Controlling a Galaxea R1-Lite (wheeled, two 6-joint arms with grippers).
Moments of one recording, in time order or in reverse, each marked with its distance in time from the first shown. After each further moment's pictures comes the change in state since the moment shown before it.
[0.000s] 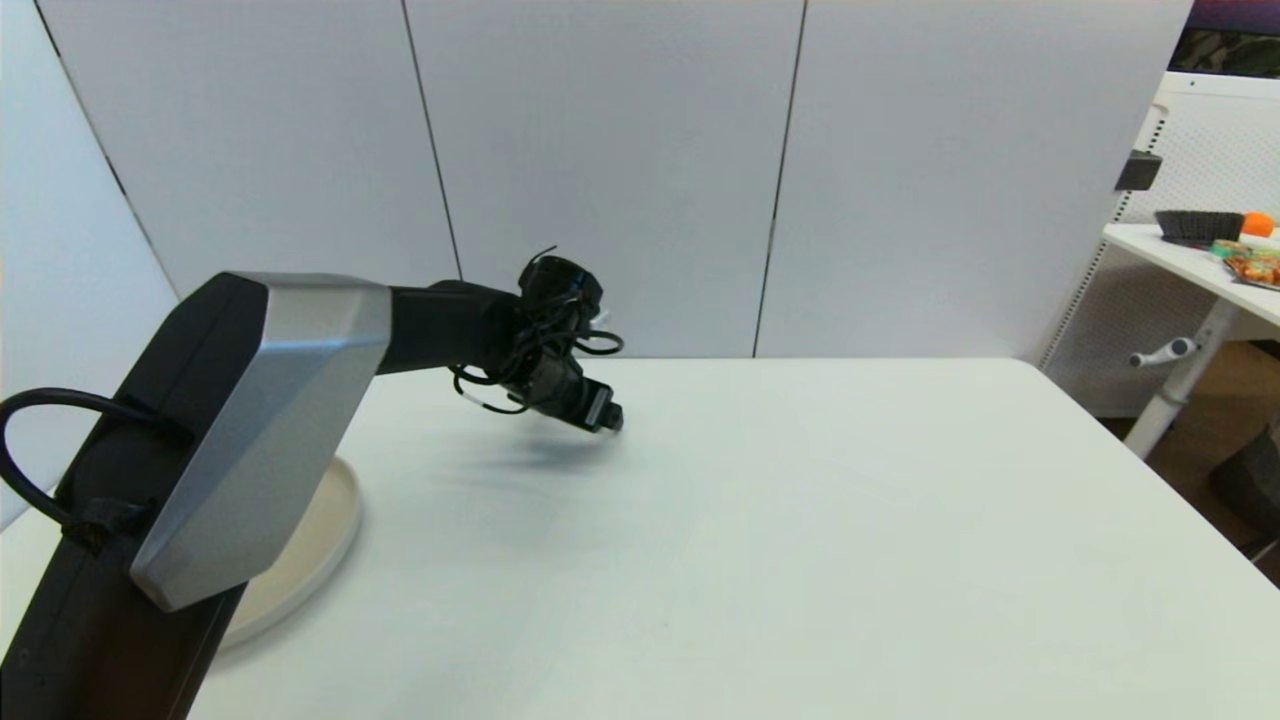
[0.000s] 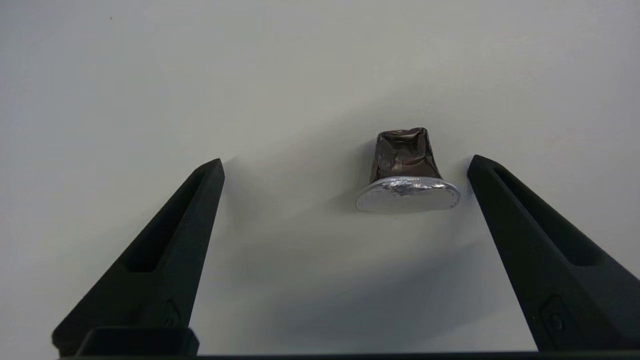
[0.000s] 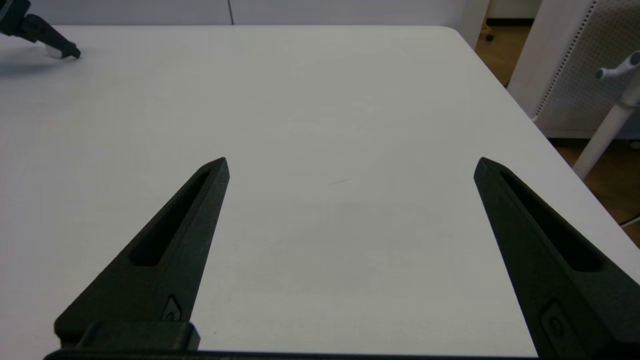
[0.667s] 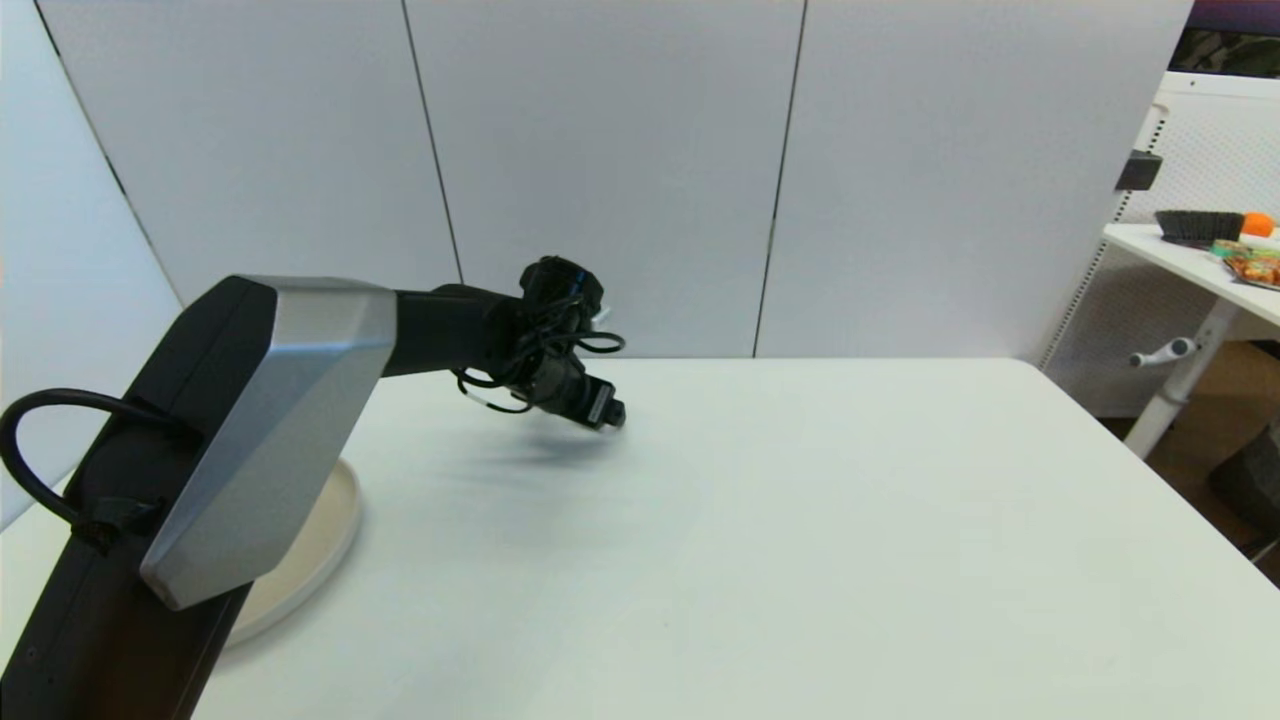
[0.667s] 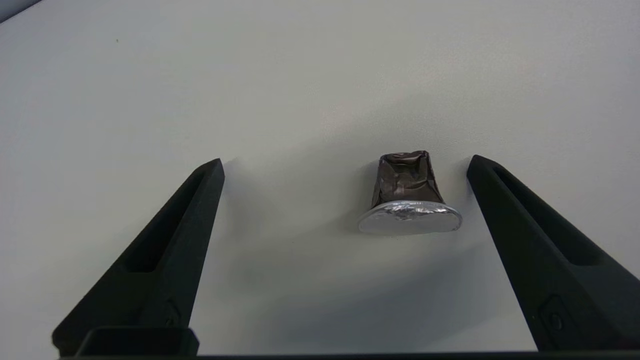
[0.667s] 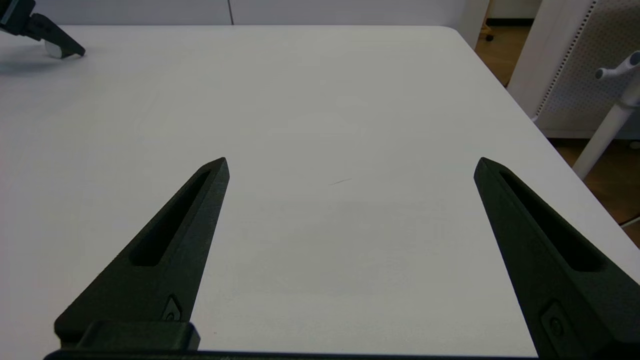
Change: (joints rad) left arm 0.001 0.010 -0.001 -0.039 0.000 -0.001; right arm 0.000 0.000 0.000 0.000 0.000 0.000
